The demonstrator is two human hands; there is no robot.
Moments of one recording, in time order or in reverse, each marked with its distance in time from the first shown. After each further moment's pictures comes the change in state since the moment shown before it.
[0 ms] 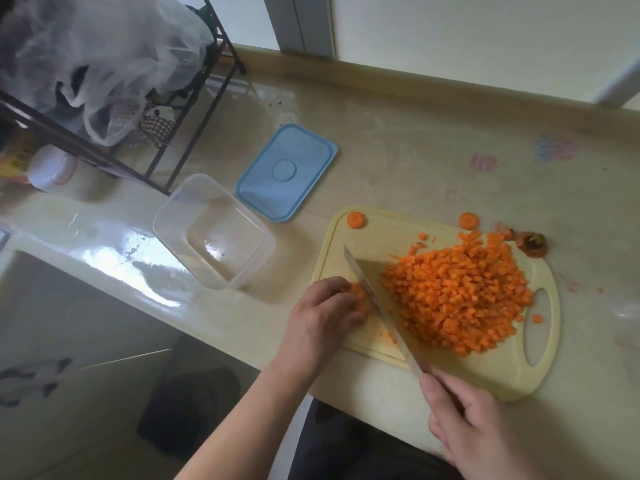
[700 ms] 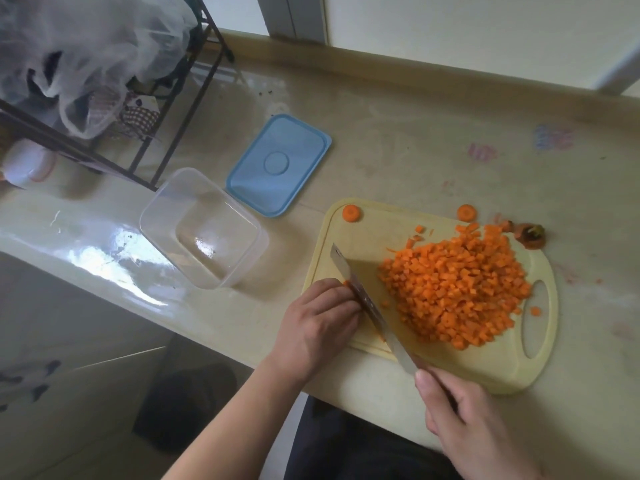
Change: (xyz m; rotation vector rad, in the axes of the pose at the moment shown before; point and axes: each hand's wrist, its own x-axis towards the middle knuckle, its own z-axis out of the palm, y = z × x) left_hand -0.002 -0.011 -0.001 0.121 -0.032 0.254; right_hand 0.006 -0.003 0.003 -0.233 0.034 -0.089
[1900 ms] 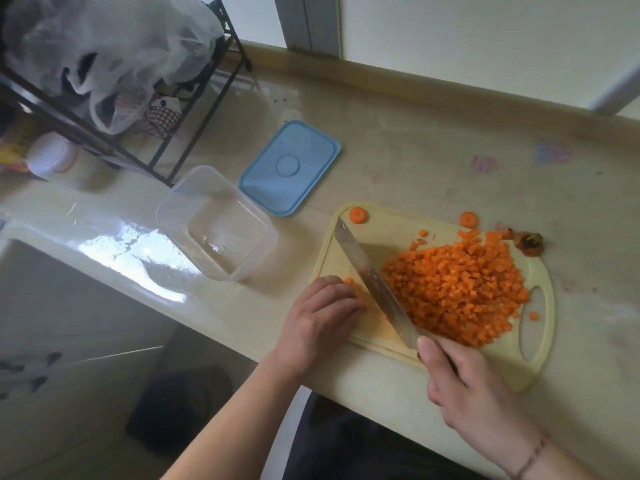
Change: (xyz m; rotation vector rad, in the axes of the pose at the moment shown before) left_hand -0.006 -0.006 0.004 -0.095 0.117 0.017; right_hand 0.015 -0.019 -0.013 0.012 -0.058 -0.062
